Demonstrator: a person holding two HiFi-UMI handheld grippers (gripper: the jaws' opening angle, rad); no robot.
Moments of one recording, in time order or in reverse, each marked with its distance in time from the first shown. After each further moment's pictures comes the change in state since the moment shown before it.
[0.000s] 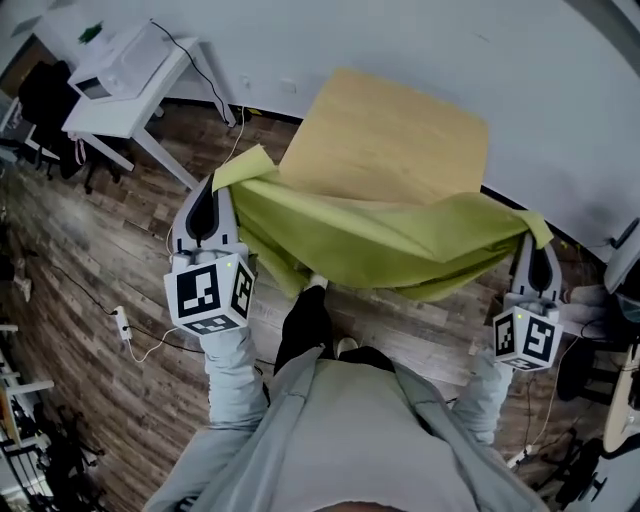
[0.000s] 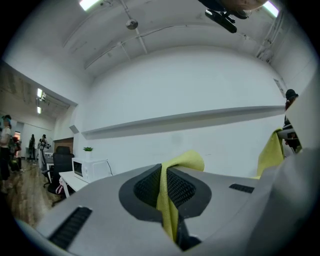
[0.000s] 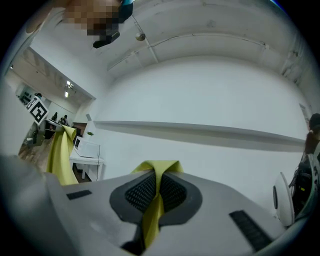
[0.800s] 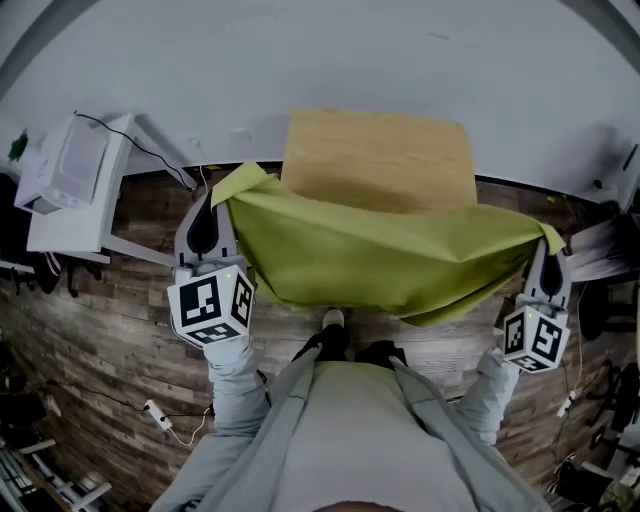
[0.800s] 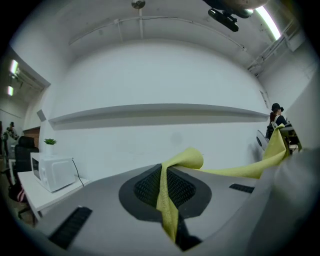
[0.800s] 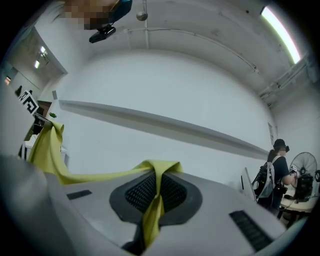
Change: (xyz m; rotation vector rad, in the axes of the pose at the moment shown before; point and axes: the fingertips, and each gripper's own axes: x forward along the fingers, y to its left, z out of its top) left arm 0.224 0.023 -0.007 -0.004 0.020 -0.284; right arm 0.075 -0.006 0.000 -0.031 0.108 -0.408
